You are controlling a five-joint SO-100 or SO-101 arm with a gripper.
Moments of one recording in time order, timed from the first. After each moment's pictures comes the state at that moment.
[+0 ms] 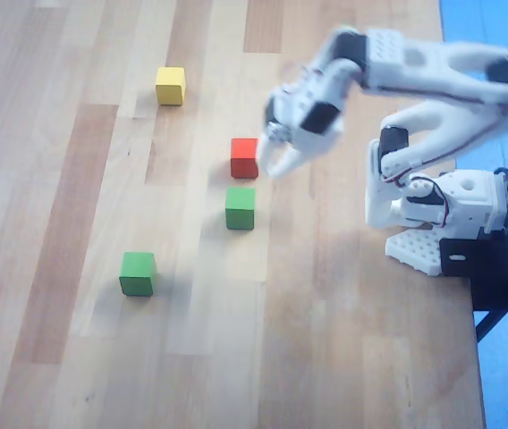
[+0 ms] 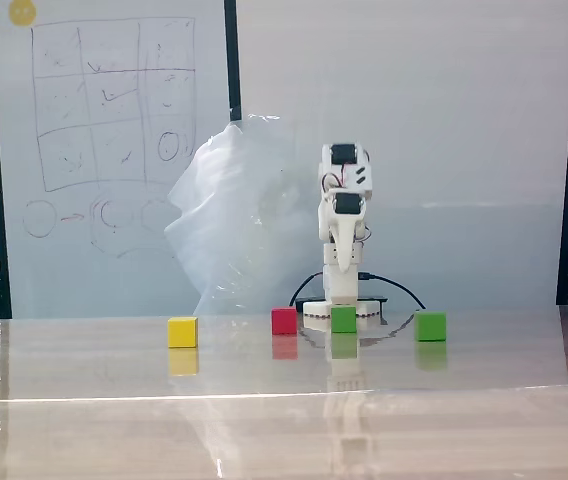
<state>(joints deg) -2.0 140.6 136.0 74.5 -6.3</state>
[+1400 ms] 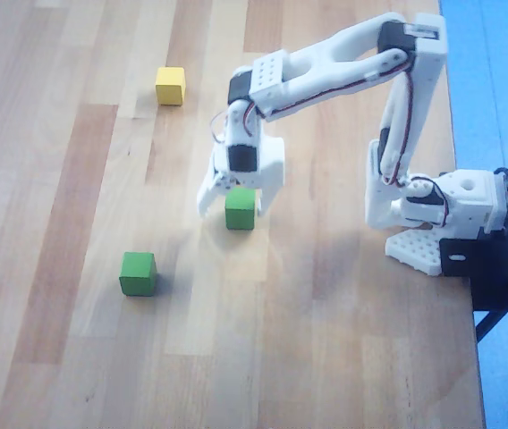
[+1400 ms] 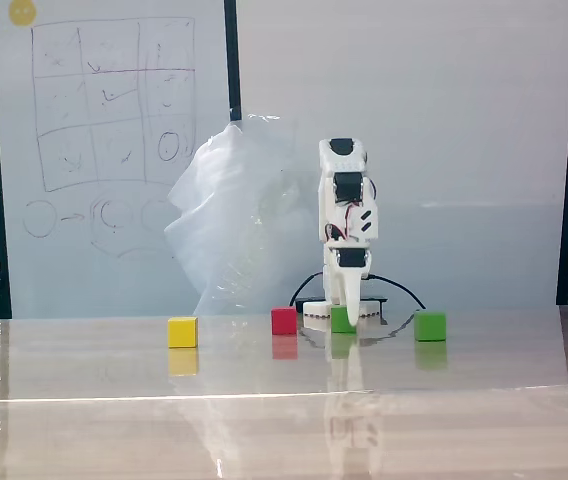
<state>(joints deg) -2.0 94.6 125.4 61.3 -6.3</state>
